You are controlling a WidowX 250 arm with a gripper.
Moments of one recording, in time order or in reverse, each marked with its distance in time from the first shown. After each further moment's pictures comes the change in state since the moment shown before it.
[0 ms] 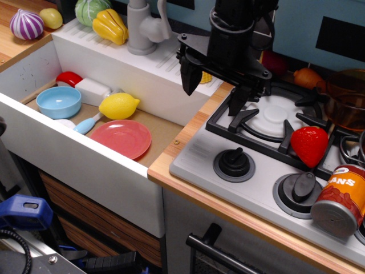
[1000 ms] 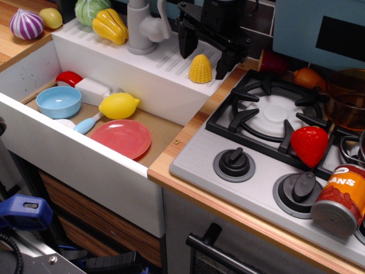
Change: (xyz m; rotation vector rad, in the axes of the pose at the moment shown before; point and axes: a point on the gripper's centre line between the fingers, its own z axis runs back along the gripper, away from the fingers) arm 0.070 0.052 -0.026 0.039 -0.037 -0.157
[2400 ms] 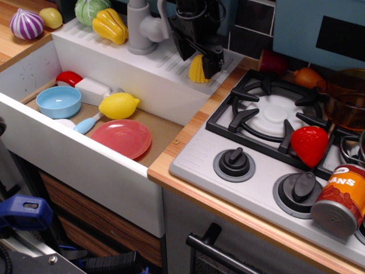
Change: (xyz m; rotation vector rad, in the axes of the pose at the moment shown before) arm 0.033 0.027 -0.067 -0.153 -0.190 -0.147
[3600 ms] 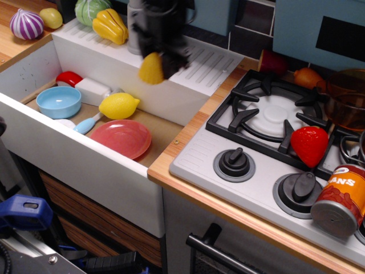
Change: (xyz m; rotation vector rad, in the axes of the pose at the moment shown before) arm -0.068 0.011 0.051 0.153 0.100 0.112
